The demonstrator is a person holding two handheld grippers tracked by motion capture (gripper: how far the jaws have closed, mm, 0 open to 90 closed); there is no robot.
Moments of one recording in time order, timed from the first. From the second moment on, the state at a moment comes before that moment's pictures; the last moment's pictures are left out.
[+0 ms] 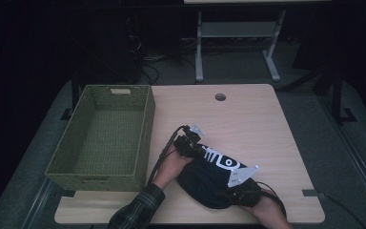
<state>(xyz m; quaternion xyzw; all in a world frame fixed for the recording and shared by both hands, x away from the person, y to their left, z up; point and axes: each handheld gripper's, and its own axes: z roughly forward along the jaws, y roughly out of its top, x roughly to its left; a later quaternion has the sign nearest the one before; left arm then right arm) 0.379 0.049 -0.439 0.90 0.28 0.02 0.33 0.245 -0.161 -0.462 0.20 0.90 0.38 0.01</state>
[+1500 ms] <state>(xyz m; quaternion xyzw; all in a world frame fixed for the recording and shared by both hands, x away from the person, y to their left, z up) 0.355 0.085 -0.457 0.89 0.31 0.00 0.33 0.274 -0.292 -0.471 0.44 0.80 0.37 0.17</state>
